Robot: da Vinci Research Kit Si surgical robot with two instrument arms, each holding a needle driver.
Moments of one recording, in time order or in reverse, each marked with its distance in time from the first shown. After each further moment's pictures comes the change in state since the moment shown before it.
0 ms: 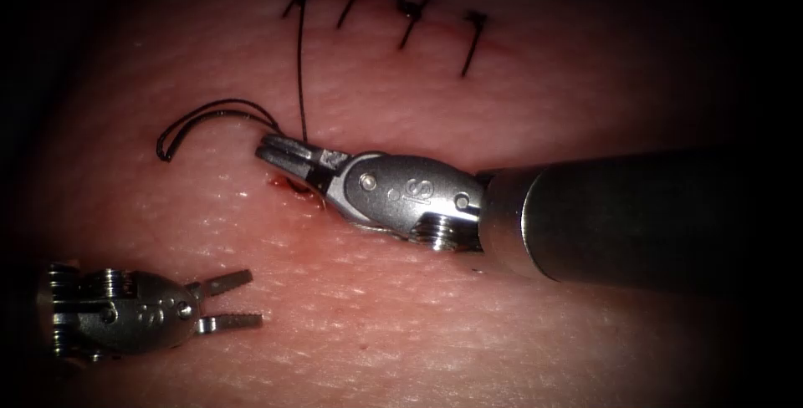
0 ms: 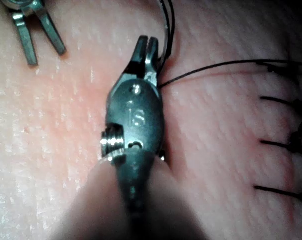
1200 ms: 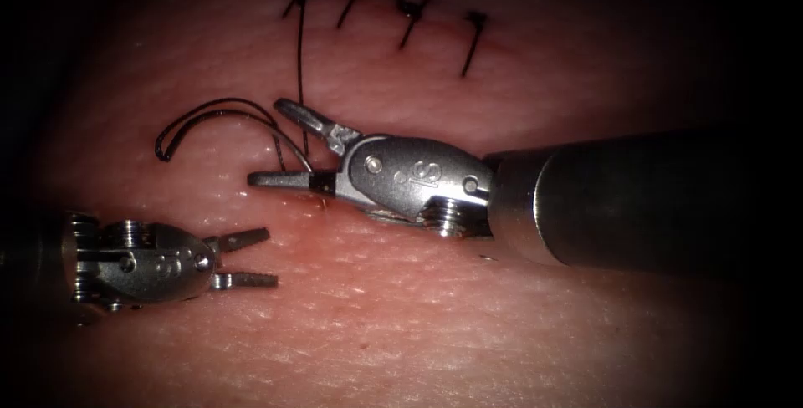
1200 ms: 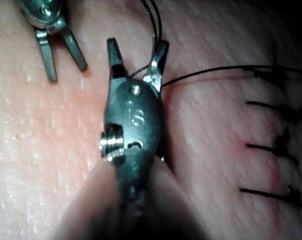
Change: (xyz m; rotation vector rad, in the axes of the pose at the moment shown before) right arm 0.001 0.002 0.000 0.133 -0.107 0.012; left arm 0.001 -0.003 0.003 -0.070 0.029 0.039
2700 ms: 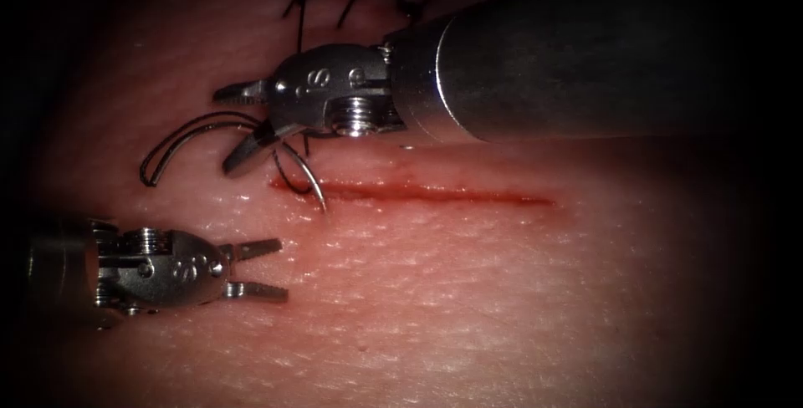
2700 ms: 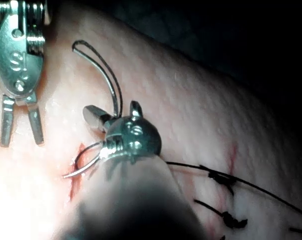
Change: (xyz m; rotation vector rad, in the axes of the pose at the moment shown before) right arm 0.003 0.002 0.006 0.479 -0.541 -0.289; left arm -0.001 0.001 0.001 -0.032 -0.013 -0.008
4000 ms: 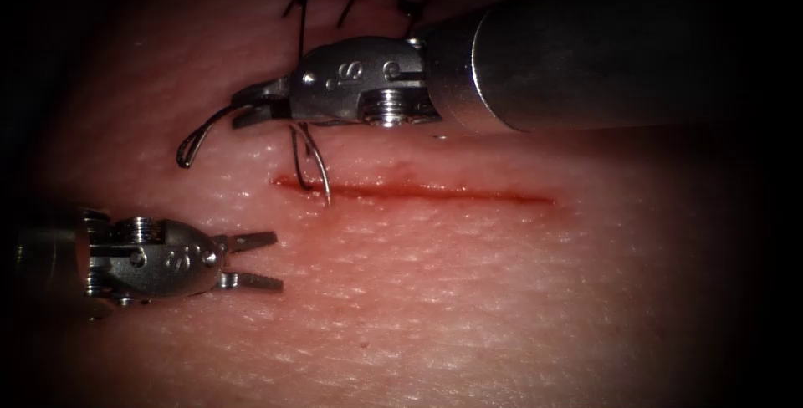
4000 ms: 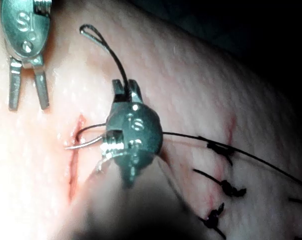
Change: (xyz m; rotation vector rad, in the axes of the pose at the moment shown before) right arm -0.001 0.000 -0.003 -0.260 0.375 -0.034; left arm 0.001 -0.002 -0.001 0.001 0.020 0.000
